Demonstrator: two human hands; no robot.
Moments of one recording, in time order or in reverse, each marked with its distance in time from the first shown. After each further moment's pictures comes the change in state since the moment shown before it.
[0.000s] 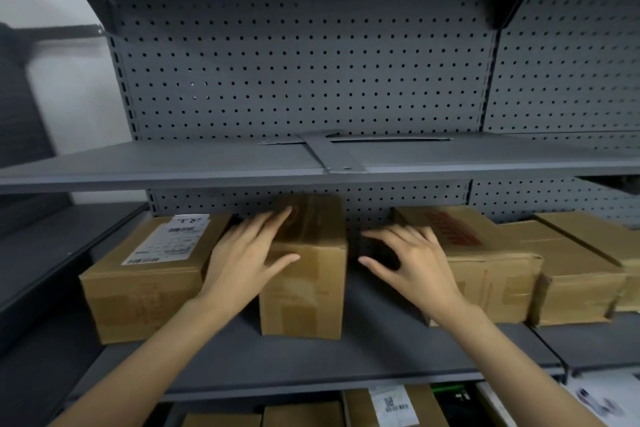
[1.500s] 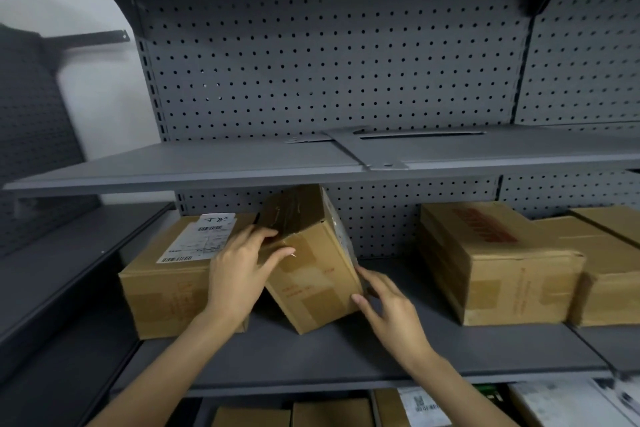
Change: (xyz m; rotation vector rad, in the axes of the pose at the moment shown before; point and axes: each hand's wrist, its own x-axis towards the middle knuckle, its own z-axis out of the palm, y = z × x) left_hand -0.025 -0.032 -0.005 -0.202 0.034 -0.284; right_hand -0.048 -0.063 0.079 0.569 -0.208 0.339
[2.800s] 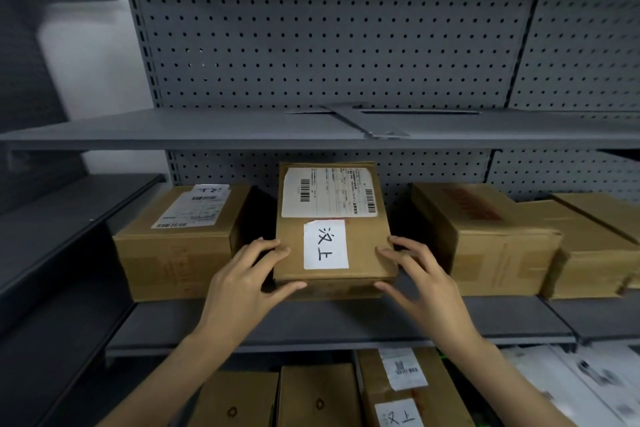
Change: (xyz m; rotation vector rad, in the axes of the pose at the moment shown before) left_hand -0.067 0.007 0.004 -0.050 0.069 0.283; right_hand -0.033 -0.008 -0.064 -0.322 0.109 -0.259
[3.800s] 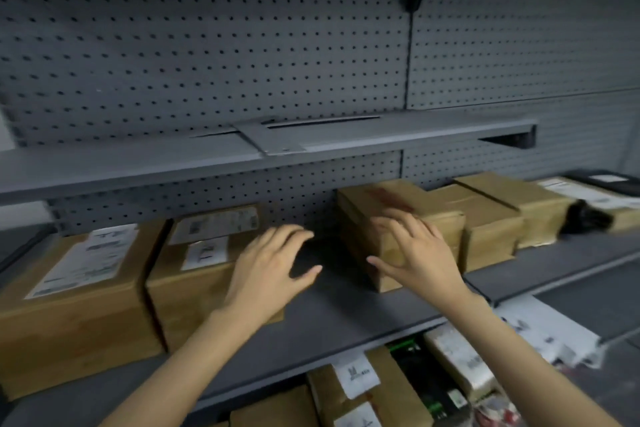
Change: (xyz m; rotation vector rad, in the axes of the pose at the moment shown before) left_hand 0.088 0.078 0.063 -0.046 -0.289 0.179; right_hand 0.005 0.065 -0.069 -0.405 -0.001 0.197
